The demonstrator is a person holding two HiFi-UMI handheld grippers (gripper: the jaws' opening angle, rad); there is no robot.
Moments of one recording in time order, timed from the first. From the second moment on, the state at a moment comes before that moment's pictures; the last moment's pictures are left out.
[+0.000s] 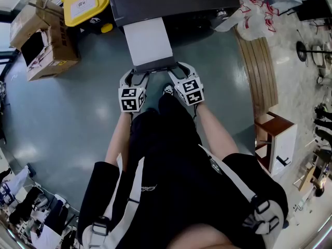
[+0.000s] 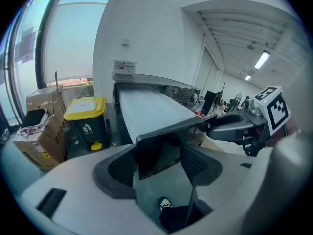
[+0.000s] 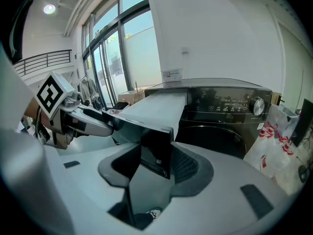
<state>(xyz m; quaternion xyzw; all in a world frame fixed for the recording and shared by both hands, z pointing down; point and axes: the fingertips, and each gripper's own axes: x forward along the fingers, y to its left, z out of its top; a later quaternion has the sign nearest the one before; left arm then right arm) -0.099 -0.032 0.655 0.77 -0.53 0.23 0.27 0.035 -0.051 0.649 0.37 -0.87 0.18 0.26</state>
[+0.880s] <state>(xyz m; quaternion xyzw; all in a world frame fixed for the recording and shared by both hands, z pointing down) -0.095 -0.021 0.656 0.77 -0.53 0.23 0.27 0.038 -0.041 0.647 0.37 -0.87 0.18 0.26</state>
